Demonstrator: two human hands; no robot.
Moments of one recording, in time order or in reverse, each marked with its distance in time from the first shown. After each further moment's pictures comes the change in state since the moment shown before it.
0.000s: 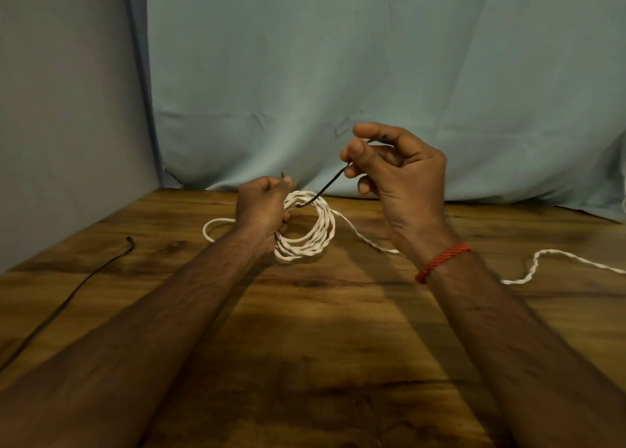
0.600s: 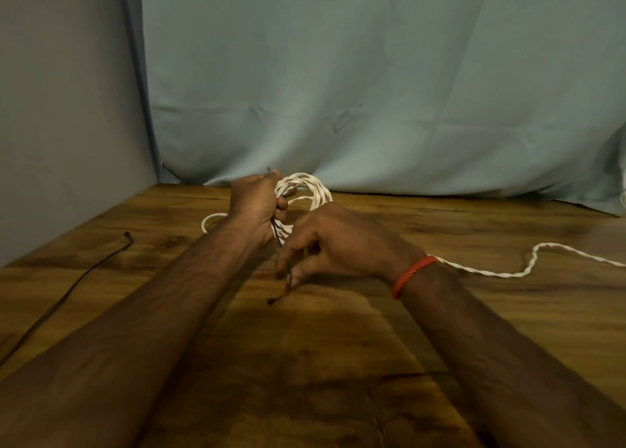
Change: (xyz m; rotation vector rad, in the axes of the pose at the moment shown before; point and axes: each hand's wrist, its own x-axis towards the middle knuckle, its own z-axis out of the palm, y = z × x) left_hand 0.013 0.002 -0.001 -0.251 -0.011 -0.185; right_hand -0.020 0.028 0.014 -0.956 -1.077 -0.216
